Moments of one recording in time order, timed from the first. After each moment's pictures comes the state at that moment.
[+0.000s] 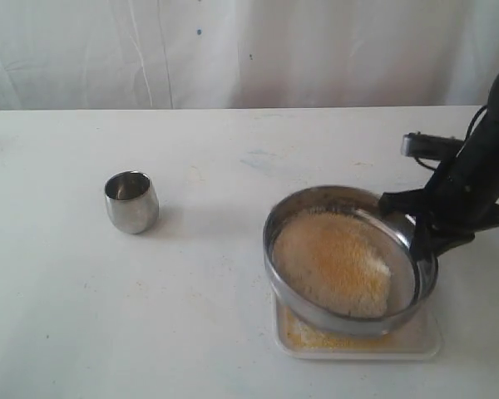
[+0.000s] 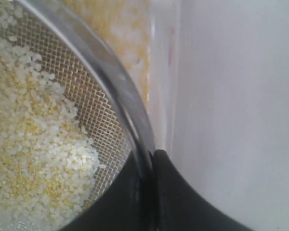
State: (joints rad) left arm 0.07 0.00 -0.05 0.38 0.40 -0.50; right arm 0.05 1.85 -1.18 0.26 0.96 -0.17
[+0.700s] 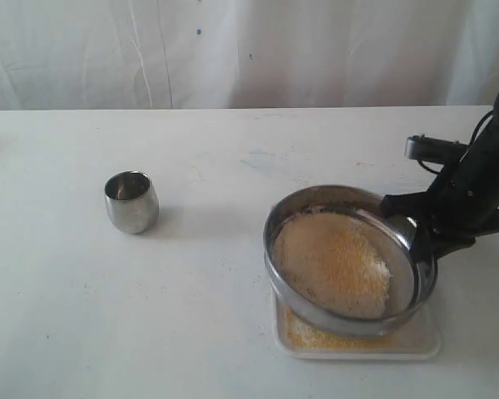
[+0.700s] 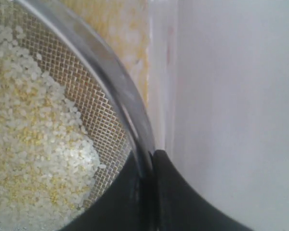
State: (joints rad) left arm 0.07 0.00 -0.05 0.38 0.40 -0.50; right arm 0.04 1.84 -1.15 0.30 0.93 -0.20
